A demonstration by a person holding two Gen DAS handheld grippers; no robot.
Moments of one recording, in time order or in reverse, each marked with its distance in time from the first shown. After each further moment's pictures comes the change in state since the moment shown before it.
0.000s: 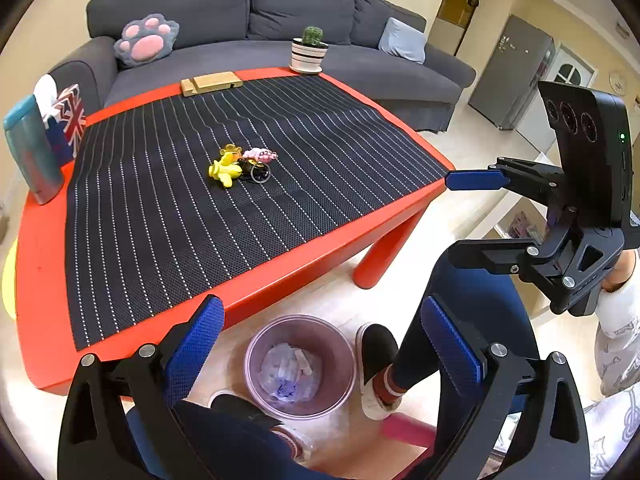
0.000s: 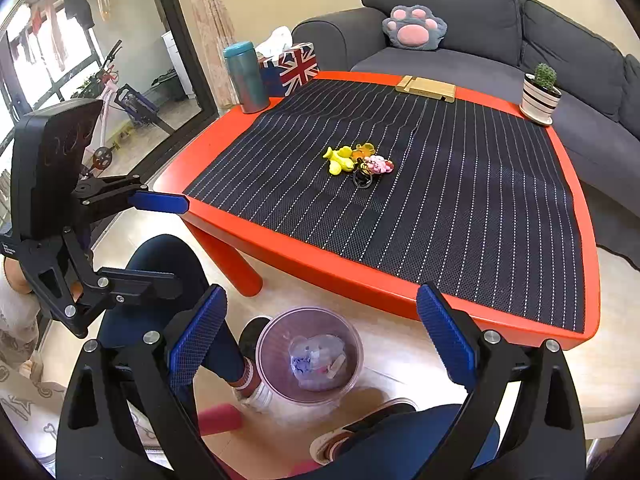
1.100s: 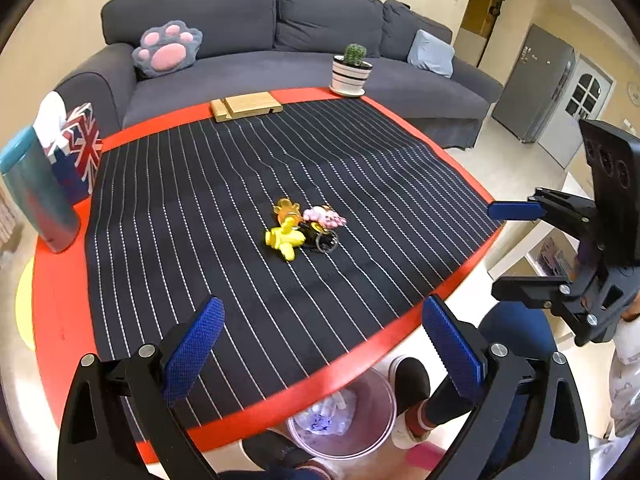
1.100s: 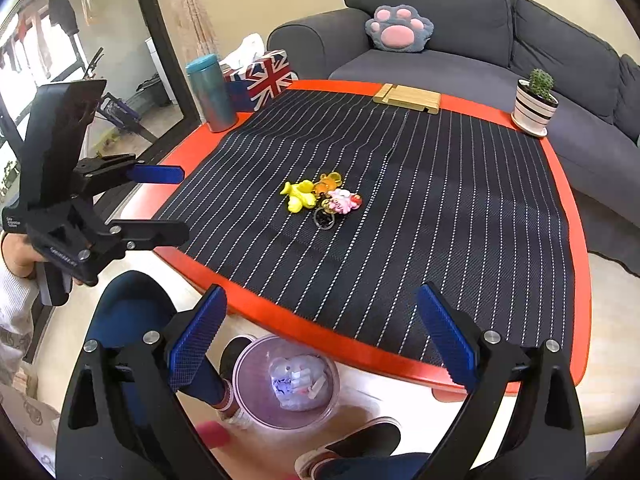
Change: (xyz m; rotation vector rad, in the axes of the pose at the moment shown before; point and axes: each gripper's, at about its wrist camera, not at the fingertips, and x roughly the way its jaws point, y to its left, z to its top) left arm 0.029 0.060 0.074 -0.020 -0.021 0.071; right arm 0.032 -0.040 0.050 0.027 0.002 -0.040
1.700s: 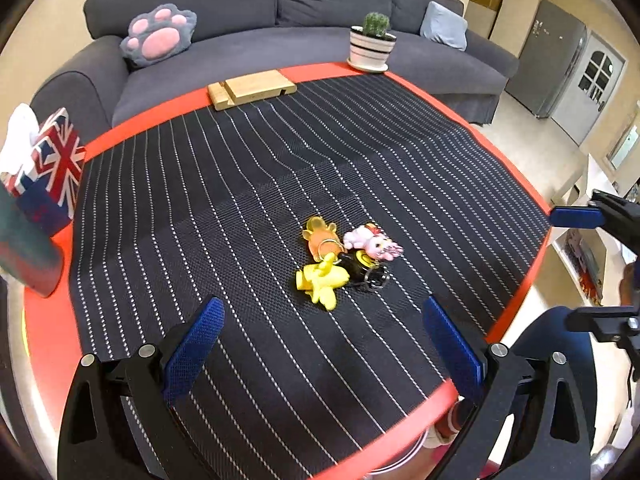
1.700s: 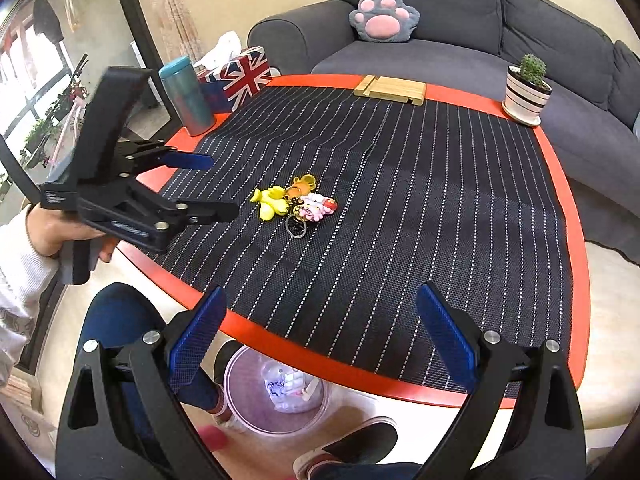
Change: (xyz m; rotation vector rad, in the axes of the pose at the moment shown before) left arm 0.070 0.026 0.037 0.037 0.098 0.049; right arm 0.016 -0.025 0.011 0.041 0.026 -0.016
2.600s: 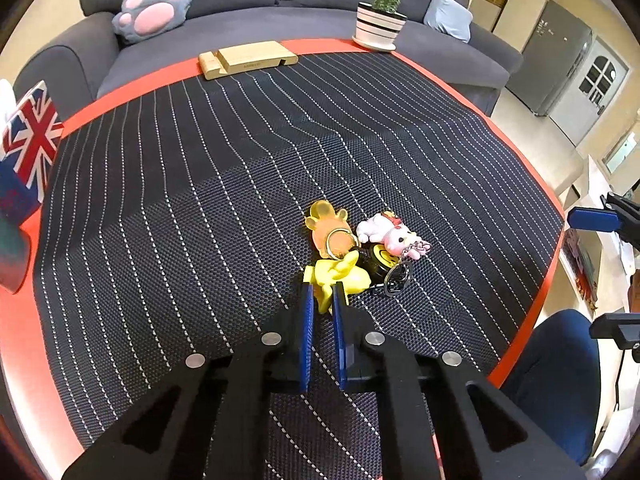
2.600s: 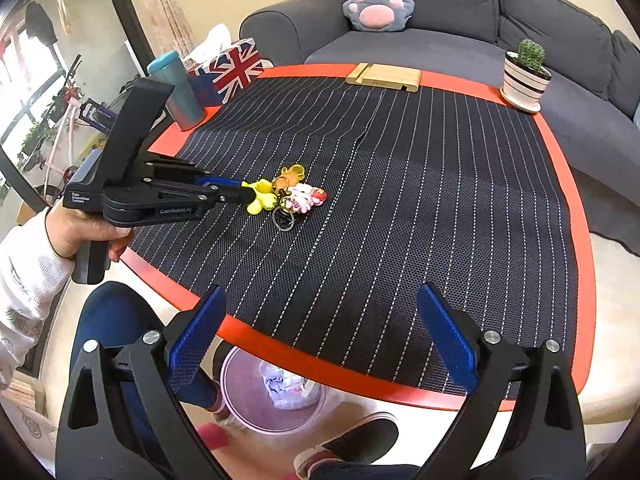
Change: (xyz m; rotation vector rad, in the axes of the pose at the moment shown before) left arm 0.031 0.009 -0.003 -0.027 0.048 -0.046; right arm 0.014 -0.009 -0.002 0.019 0.028 0.004
